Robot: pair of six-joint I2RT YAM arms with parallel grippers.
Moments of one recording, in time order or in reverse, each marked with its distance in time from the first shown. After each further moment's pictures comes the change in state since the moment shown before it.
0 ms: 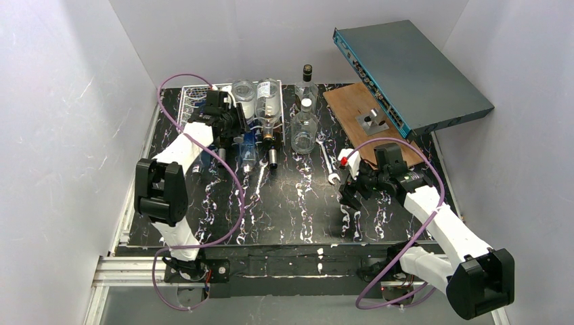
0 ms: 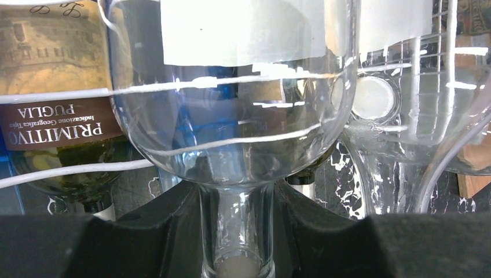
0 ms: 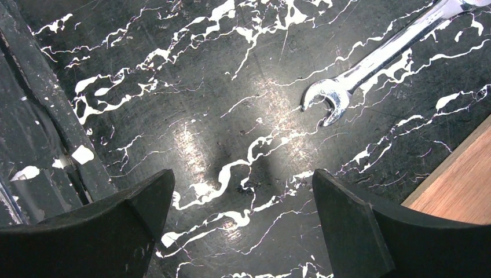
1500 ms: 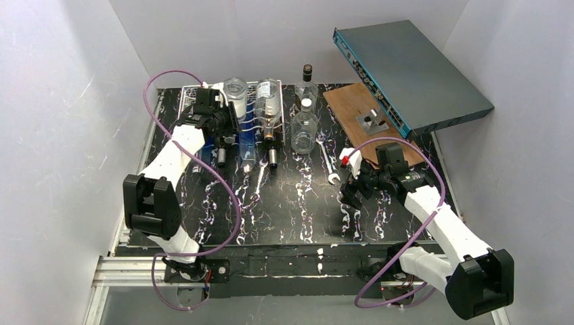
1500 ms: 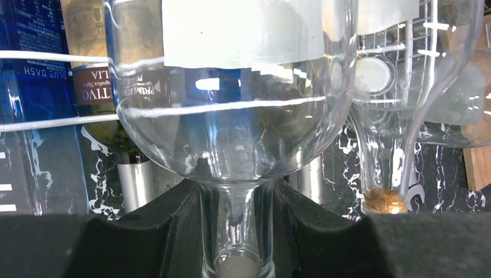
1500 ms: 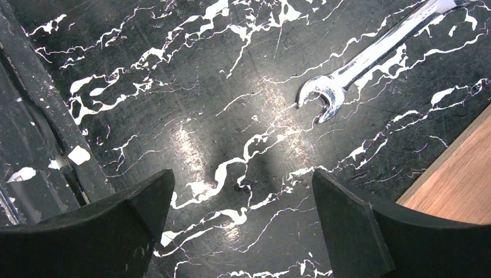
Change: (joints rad) left arm 0.019 -0.129 0.000 -0.114 -0.066 0.039; right arm -0.018 0.000 0.000 0.000 -0.001 -0.003
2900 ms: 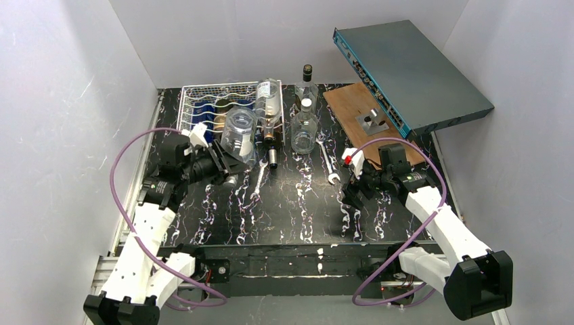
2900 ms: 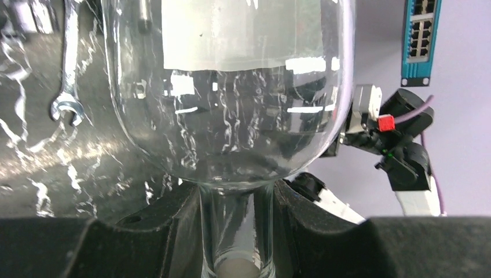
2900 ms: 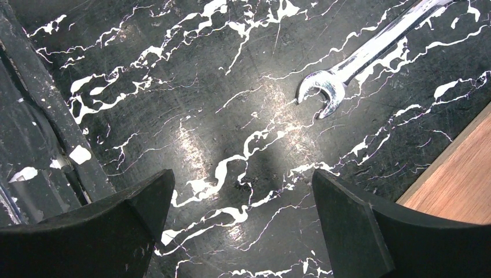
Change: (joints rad) left arm -0.001 -0.739 -0.391 -0.152 0.457 -0.467; right arm -0.033 -0.003 -0.013 -0.001 -0.026 -0.005
